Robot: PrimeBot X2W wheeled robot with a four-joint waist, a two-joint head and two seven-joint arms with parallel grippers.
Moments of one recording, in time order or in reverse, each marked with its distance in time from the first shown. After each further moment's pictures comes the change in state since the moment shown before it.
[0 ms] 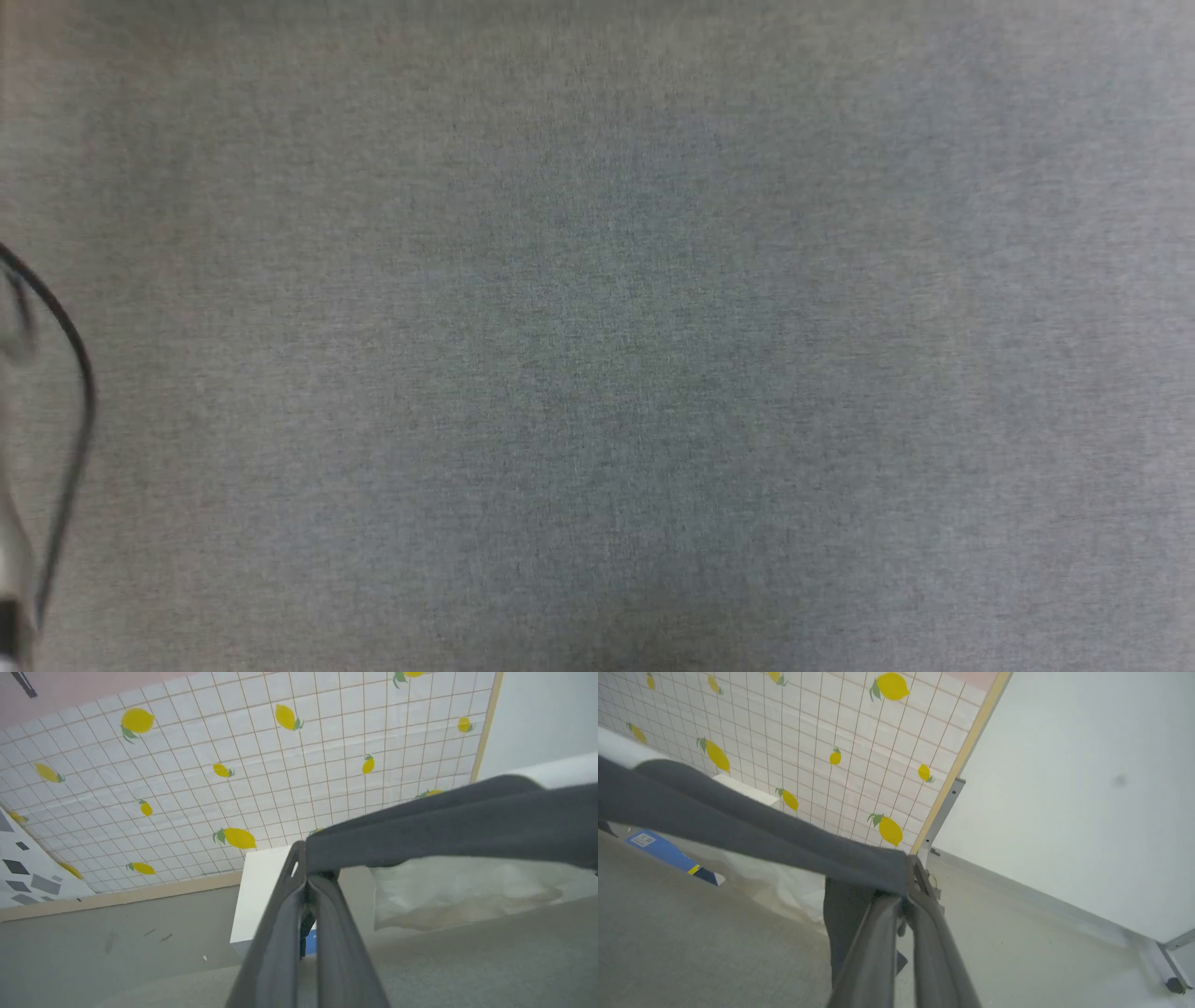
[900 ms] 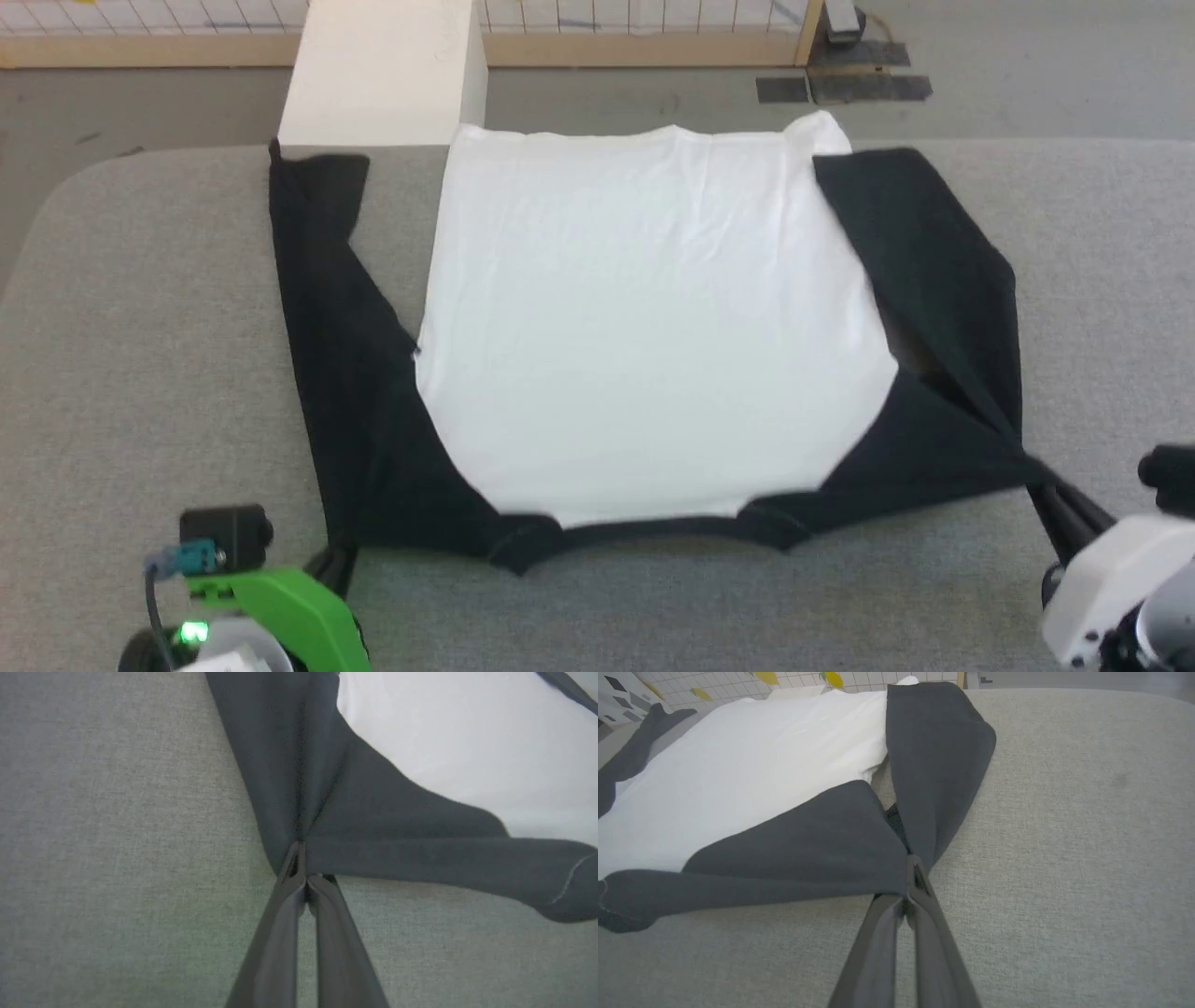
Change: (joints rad) left arm 1.194 -0.120 -0.008 -0.470 -0.297 0.114 0.216; right arm 1.329 0.130 -0.352 -0.605 0.168 0.000 0.225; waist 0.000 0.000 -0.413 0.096
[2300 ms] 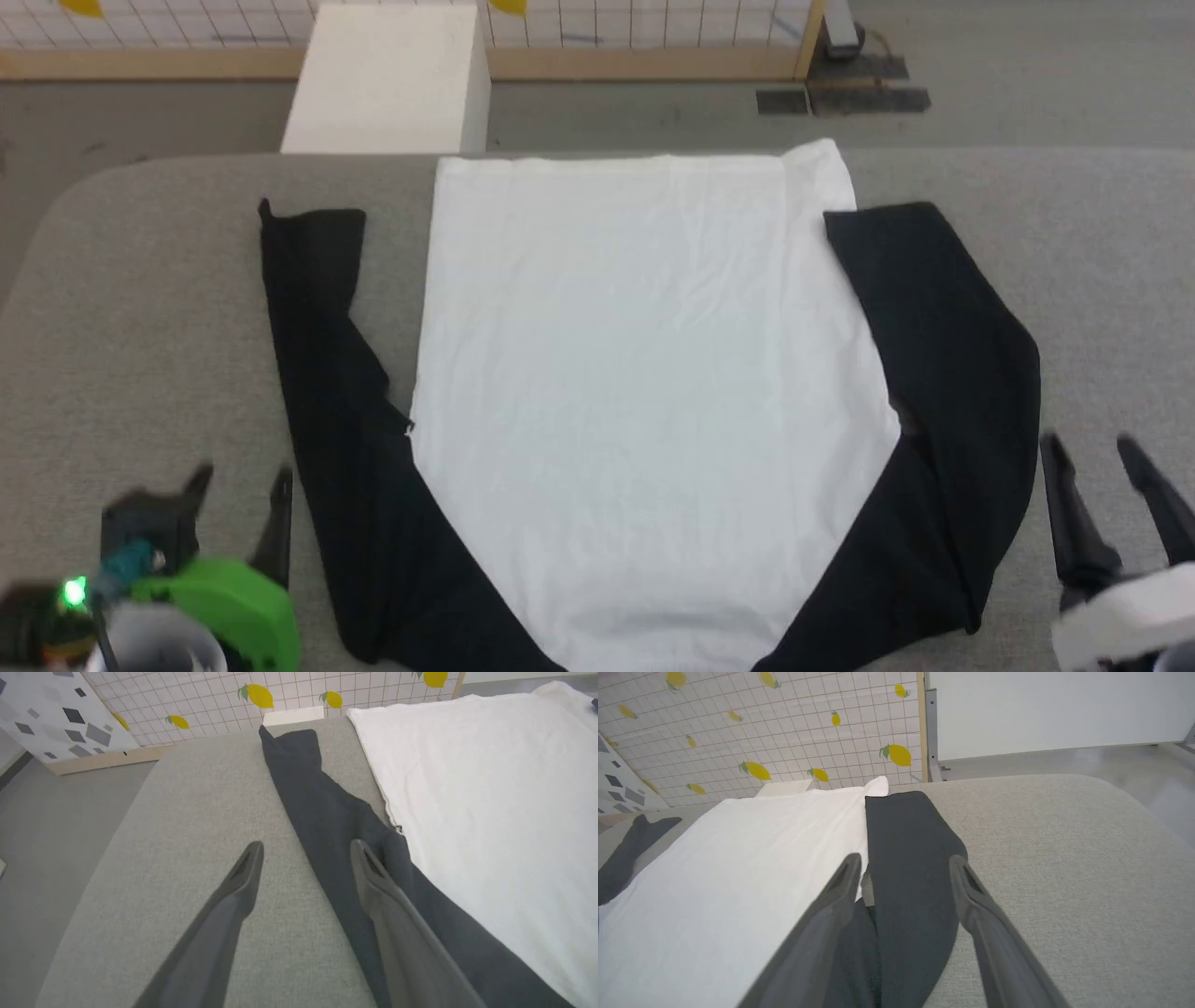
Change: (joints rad) left arm 0.080 0.148 0.016 -0.198 0.214 0.124 -0.091; right arm 0.137 0.184 -0.107 -0.204 -0.140 -0.001 -0.172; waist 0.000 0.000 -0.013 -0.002
